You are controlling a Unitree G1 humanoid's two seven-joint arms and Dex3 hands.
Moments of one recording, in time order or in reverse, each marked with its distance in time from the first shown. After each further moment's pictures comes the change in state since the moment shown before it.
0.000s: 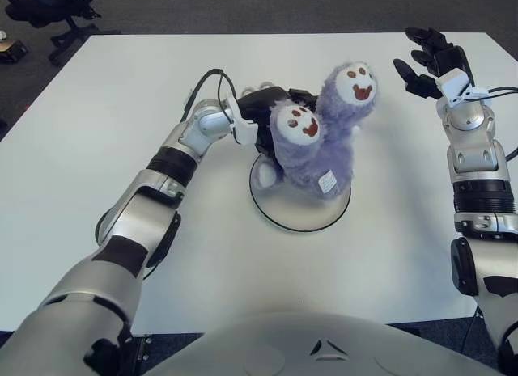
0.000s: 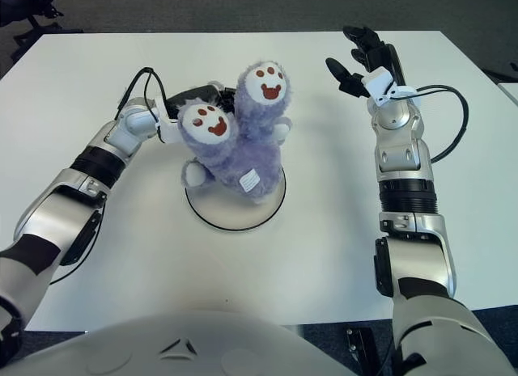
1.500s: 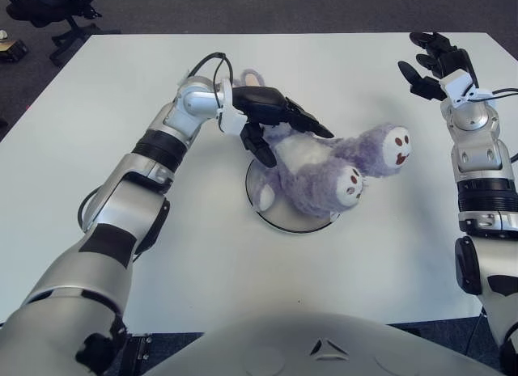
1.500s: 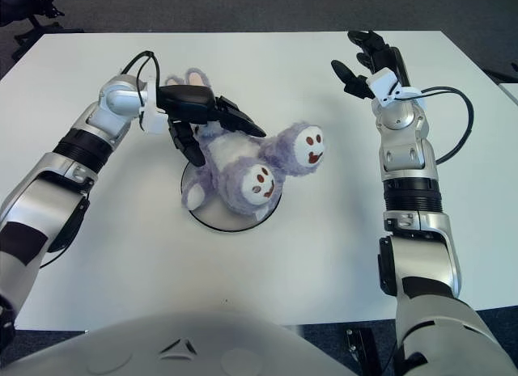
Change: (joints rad) left arm -0.082 0.057 -0.001 0.032 -0.191 -0.006 -0.321; right arm -0.003 -0.022 -0.001 0.038 0.004 -0.001 0.001
